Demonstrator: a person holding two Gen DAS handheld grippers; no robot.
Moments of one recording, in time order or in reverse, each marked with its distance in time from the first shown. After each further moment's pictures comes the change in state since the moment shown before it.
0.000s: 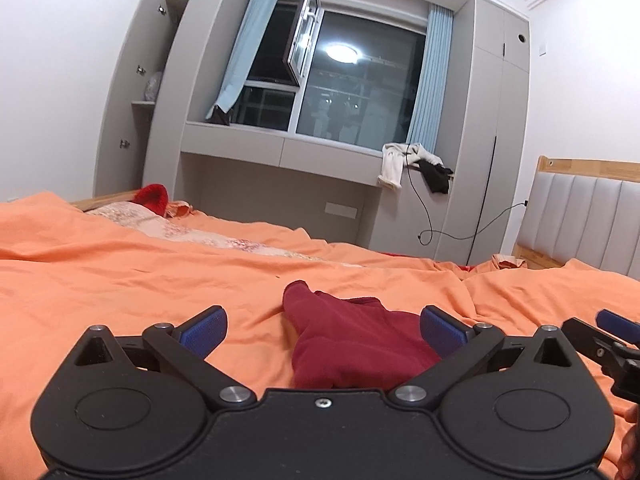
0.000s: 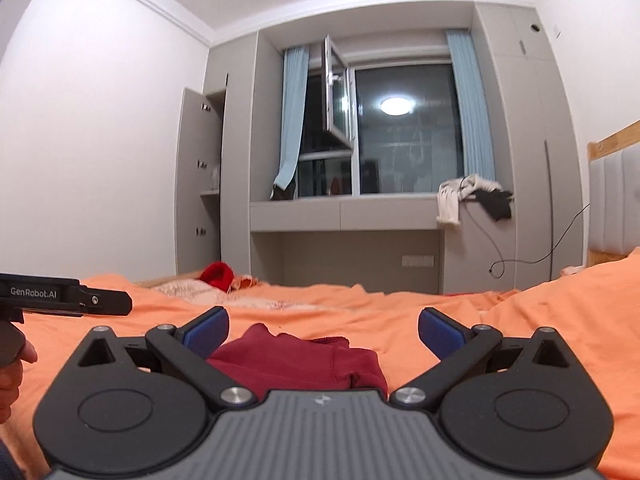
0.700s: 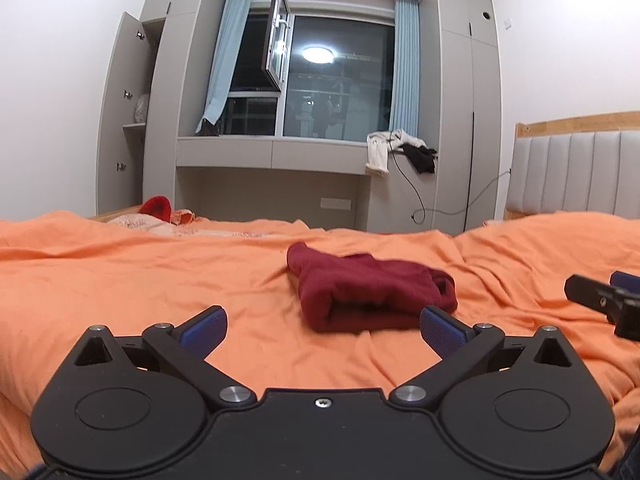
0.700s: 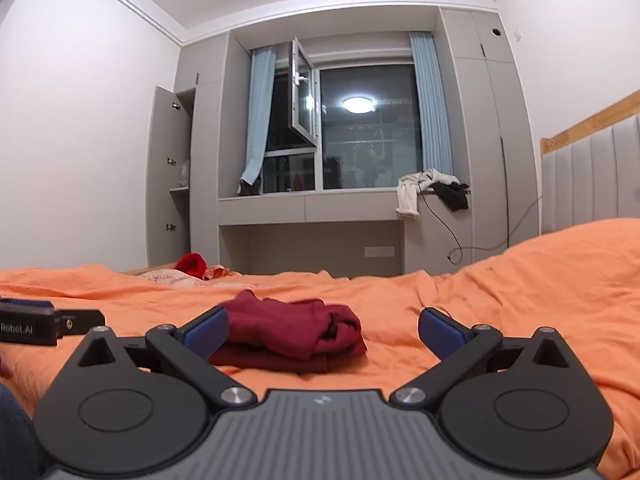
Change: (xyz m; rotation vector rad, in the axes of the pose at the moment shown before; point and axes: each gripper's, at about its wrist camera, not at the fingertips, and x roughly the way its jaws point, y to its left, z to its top) left arm -0.085 -0.007 -0.075 0.131 0.005 -0.003; right arm -0.089 0.031 -0.047 0.024 0.020 -0.128
